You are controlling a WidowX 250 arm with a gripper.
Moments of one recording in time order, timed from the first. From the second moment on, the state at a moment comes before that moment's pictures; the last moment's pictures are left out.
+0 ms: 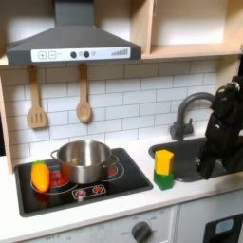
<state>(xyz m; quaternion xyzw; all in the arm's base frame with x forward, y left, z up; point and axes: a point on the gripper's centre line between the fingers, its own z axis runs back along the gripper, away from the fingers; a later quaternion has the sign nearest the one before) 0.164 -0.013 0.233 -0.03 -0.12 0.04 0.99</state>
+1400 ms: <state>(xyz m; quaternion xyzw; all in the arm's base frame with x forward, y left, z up) 0.219 0.030 0.226 0.01 -0.25 0.02 0.97</state>
